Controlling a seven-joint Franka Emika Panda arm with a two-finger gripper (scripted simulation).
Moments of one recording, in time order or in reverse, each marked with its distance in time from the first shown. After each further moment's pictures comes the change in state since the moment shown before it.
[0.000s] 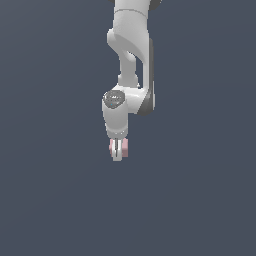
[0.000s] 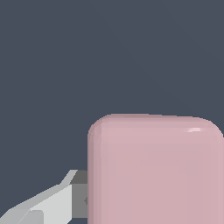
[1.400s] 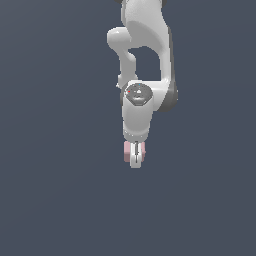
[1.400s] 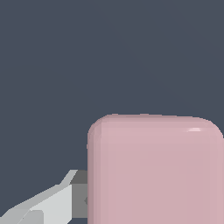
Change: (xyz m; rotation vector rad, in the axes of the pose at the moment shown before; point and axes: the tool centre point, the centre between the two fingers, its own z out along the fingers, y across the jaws) arm -0.070 -0.050 -0.054 0.000 0.002 0.000
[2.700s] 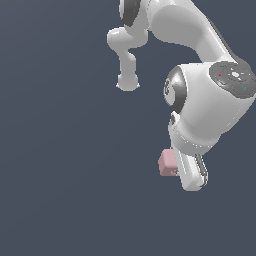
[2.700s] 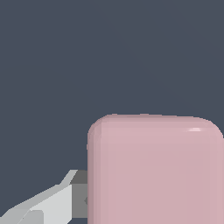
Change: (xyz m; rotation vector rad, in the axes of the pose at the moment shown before) arm -0.127 -0.094 -0.098 -0.001 -0.001 -0.001
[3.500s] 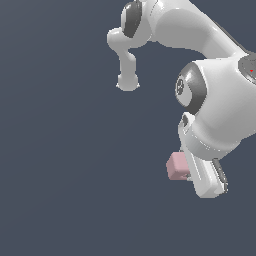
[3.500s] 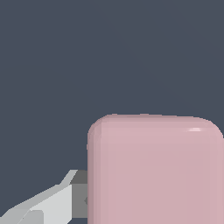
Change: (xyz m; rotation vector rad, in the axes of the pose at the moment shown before) arm -0.022 -0.018 -0.017 -0.001 -0.001 0.000
